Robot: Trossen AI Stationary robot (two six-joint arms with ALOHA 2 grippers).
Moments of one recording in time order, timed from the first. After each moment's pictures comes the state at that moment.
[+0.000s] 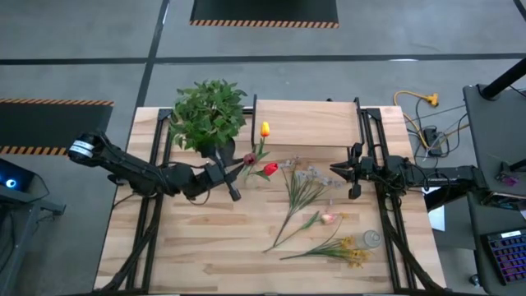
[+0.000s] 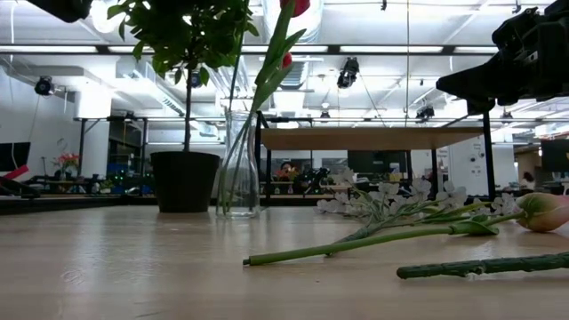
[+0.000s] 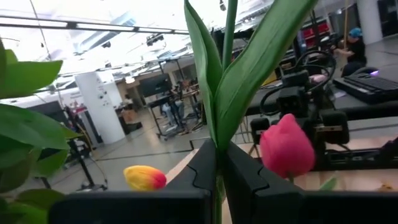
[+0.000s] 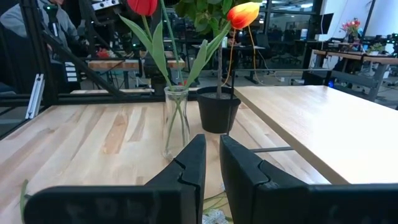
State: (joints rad) left arm -0.27 1.25 0.64 0.91 -0.71 0.45; right arm -0.02 0.14 0.01 0.13 0.13 0.02
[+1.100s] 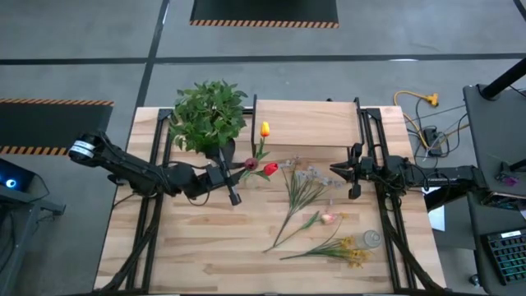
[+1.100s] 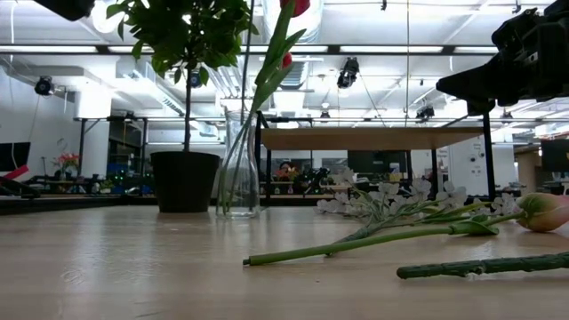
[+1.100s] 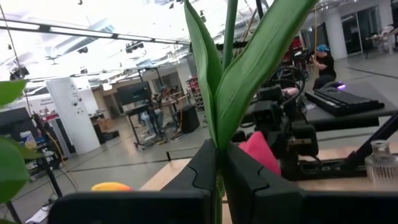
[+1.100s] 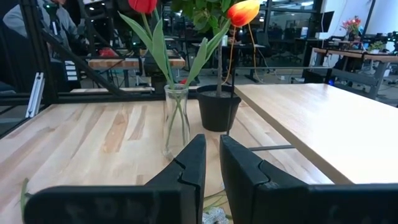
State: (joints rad) left arm -0.27 1.26 0.66 0.90 -0.60 0.41; right arm -0.02 0.14 0.01 0.12 0.13 0.02
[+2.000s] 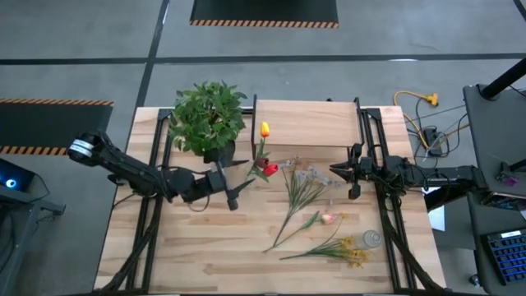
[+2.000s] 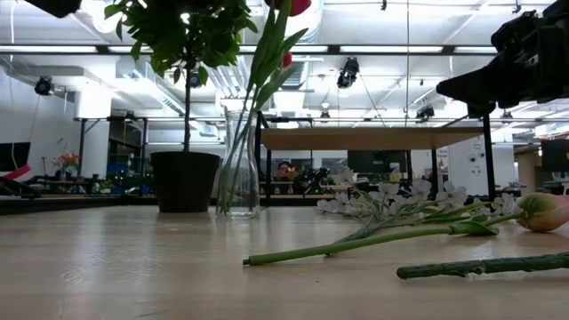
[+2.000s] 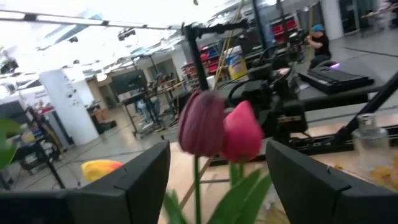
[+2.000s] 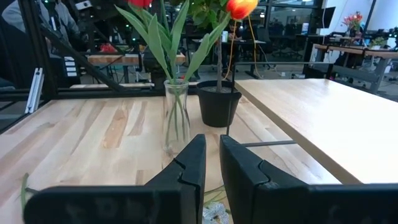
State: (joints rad) left arm -0.33 1.24 0.63 0.82 -0.66 0.41; right arm -0.02 0.14 0.01 0.11 0.13 0.02
